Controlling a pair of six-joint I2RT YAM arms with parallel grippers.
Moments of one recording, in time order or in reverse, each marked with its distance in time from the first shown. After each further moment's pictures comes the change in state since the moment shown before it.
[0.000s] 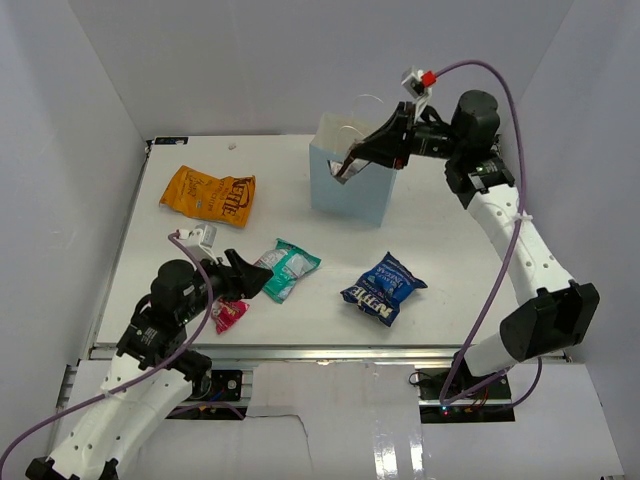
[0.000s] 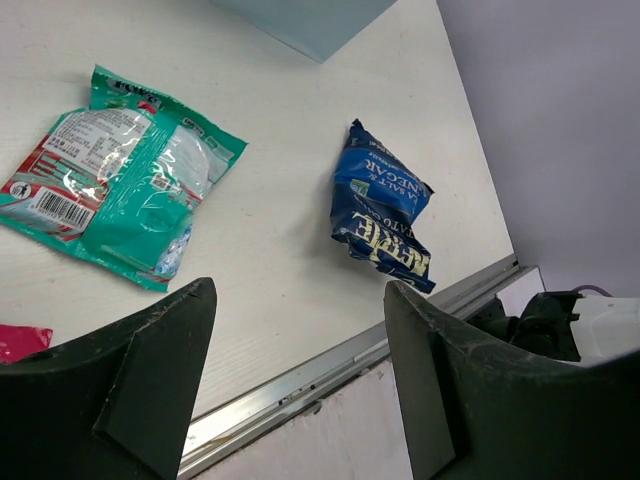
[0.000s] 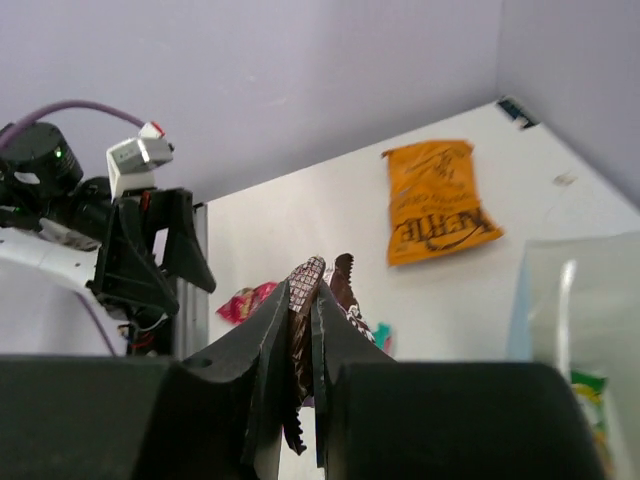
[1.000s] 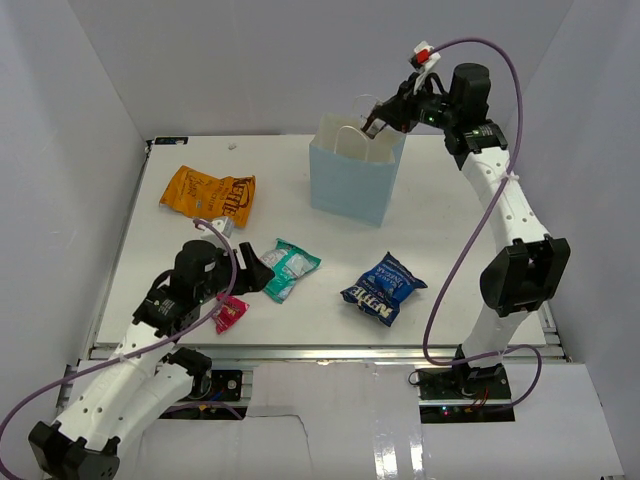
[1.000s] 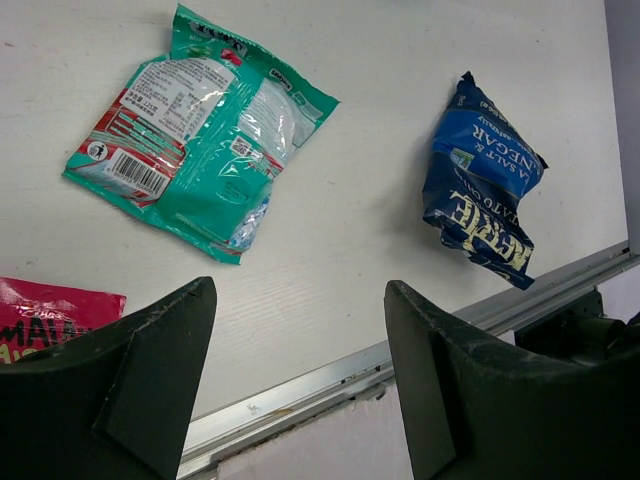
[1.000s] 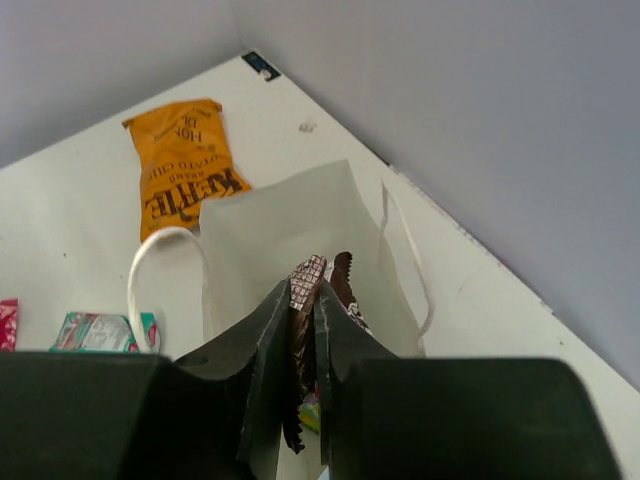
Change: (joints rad) left arm 0.000 0.218 0.053 -0.085 -0.075 0.093; right arm -0.122 0.304 0.360 -0.223 0.319 -0.362
